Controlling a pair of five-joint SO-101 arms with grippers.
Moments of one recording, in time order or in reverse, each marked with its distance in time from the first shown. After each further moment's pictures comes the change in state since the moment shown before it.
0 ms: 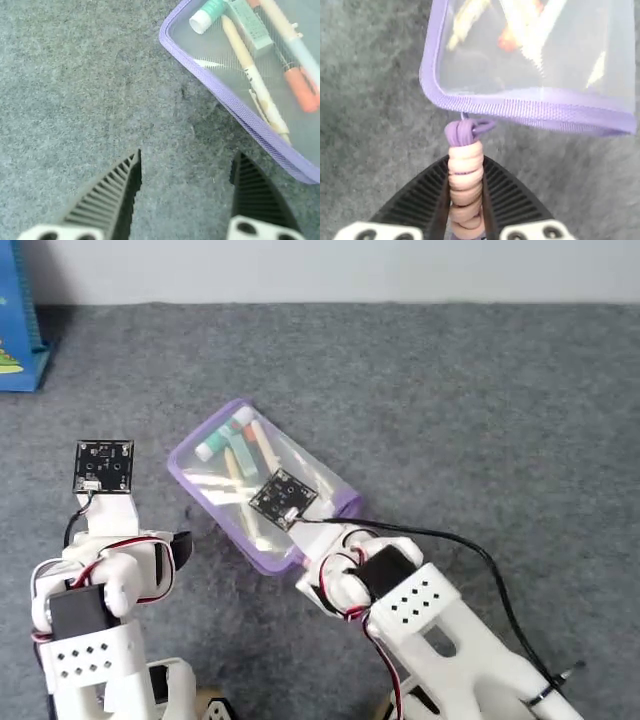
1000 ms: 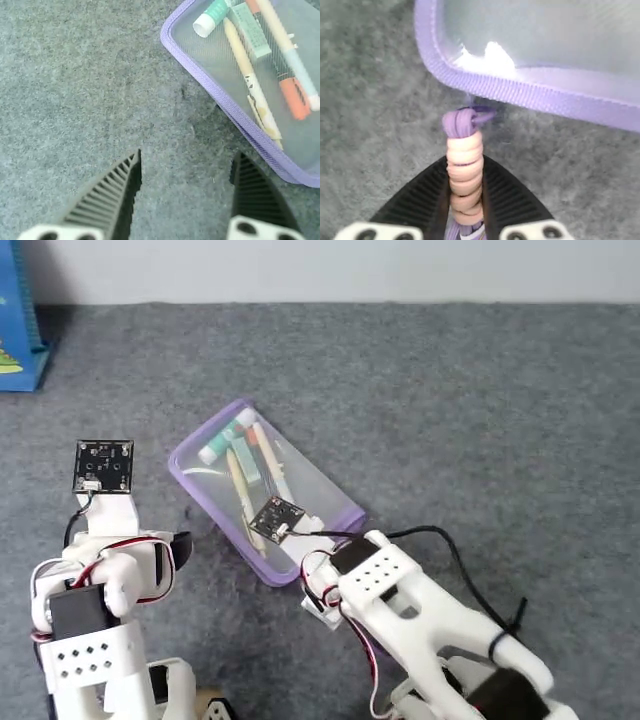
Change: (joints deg) left arm 0.0 0.0 0.0 0.0 0.0; right arm 0.1 17.1 2.1 -4.4 2.4
